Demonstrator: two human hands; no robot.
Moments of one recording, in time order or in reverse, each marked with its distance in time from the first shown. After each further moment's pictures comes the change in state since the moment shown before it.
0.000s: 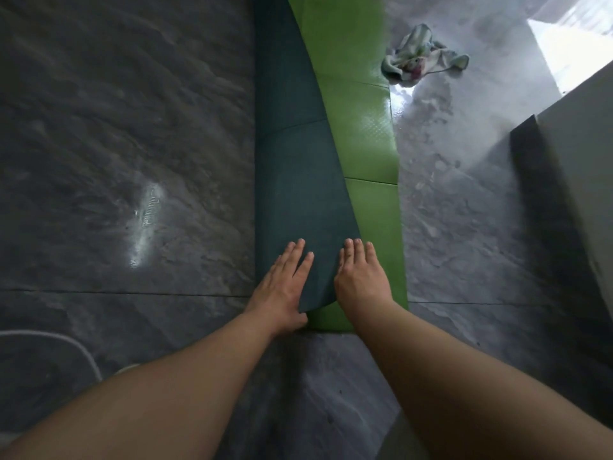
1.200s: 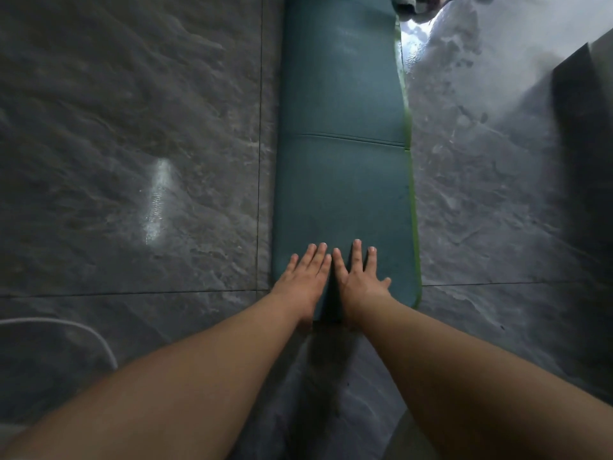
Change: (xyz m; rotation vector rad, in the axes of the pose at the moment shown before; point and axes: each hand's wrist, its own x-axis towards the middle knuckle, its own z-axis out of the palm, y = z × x) left_hand 0.049 0.024 0.027 0.241 -0.473 -0.009; right_hand 0.039 -0.016 0.065 0.621 -0.385 0.030
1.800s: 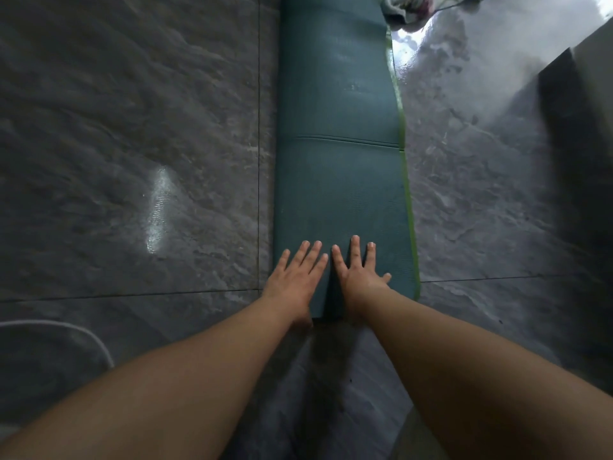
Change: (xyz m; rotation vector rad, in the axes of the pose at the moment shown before) left_hand -0.018 -0.007 -0.001 0.089 0.107 0.003; right_hand 0.001 -0.002 -0.005 -0.025 -0.036 0.026
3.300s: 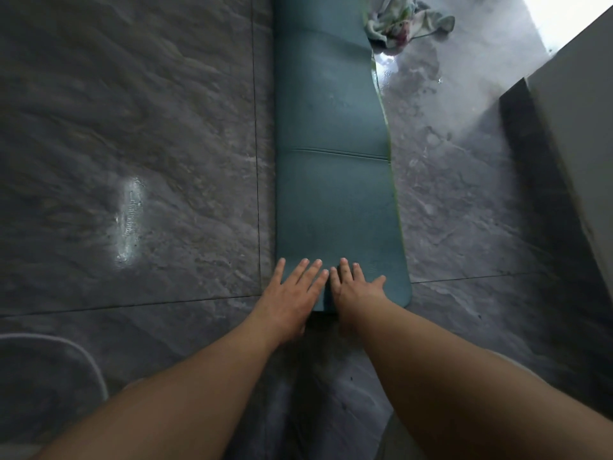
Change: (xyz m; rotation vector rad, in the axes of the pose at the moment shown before) left_hand -0.038 -0.015 0.009 0.028 0.153 0.143; right_hand -0.044 -0.022 -0.007 -0.197 -0.035 -0.010
